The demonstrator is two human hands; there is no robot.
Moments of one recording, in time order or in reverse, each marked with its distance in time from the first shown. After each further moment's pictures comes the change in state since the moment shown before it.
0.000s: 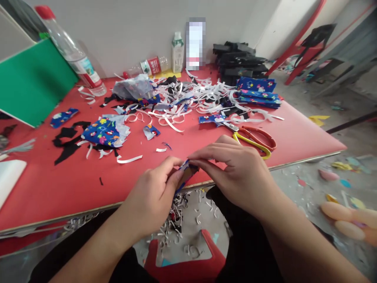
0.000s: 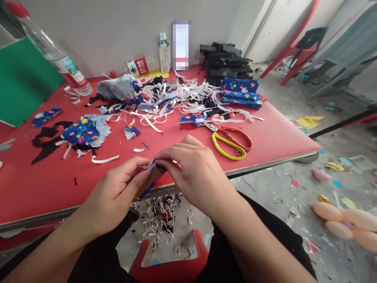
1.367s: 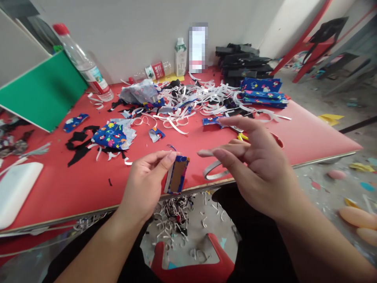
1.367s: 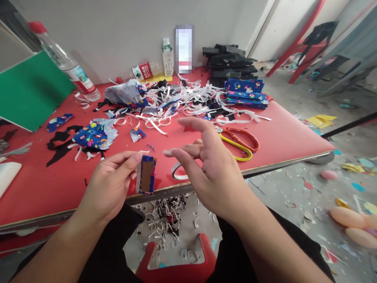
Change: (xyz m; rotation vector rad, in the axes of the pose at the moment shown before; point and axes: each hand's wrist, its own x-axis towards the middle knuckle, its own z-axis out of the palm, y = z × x) left_hand 0.015 -0.010 0.002 -0.690 0.426 -0.139; right_hand -0.006 -0.004 -0.008 0.388 0.134 0.355
